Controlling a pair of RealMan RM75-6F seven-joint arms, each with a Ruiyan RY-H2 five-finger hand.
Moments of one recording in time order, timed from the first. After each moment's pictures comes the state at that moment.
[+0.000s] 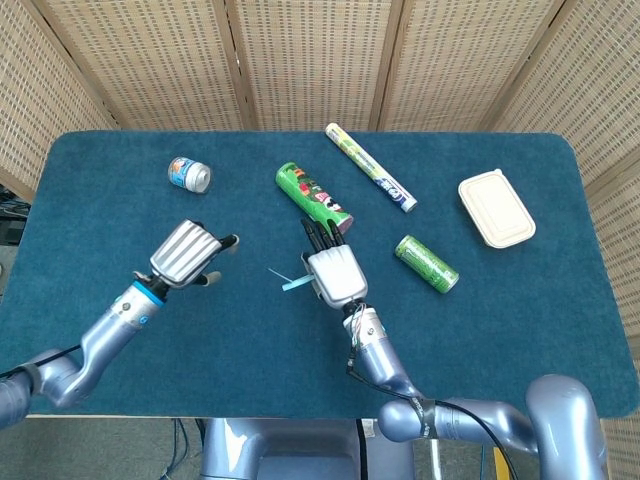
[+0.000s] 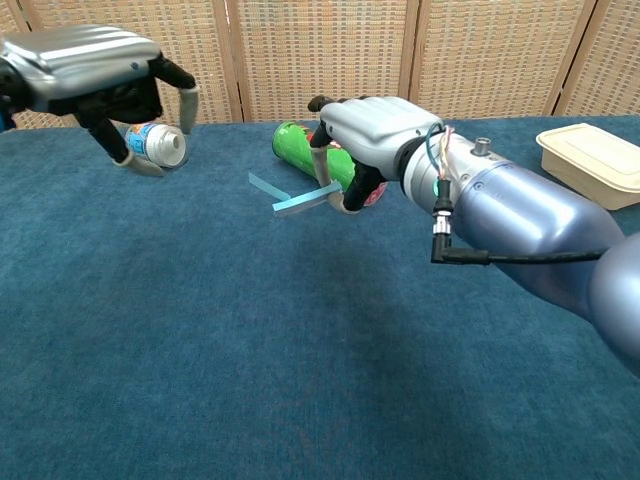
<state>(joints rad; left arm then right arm) -0.73 -1.34 -0.22 -1.46 1.54 0.96 0.19 0.92 -1.83 0.34 -1.47 -0.93 1.15 -0.78</state>
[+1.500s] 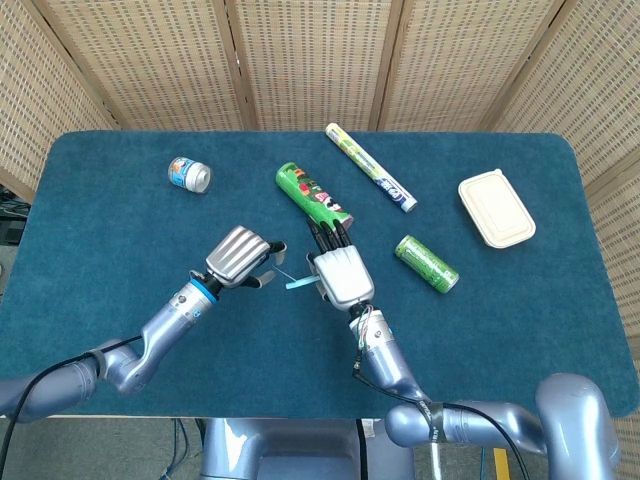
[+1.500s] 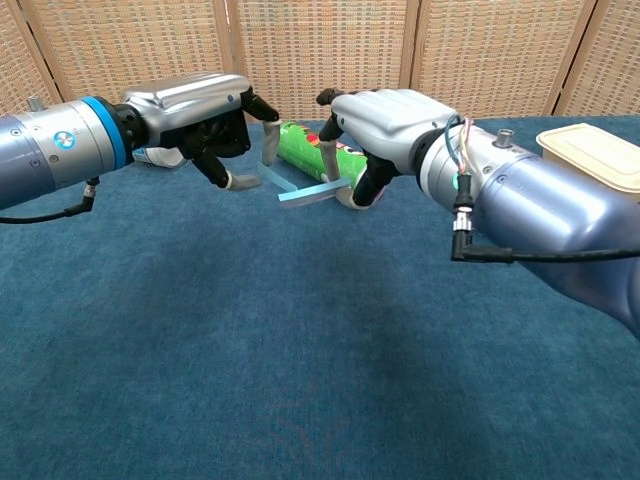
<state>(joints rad) -0.88 -1.55 -0.20 -1.31 1.44 0.93 0.04 0.91 -1.79 0.31 -1.54 -0.92 1.19 -0.77</state>
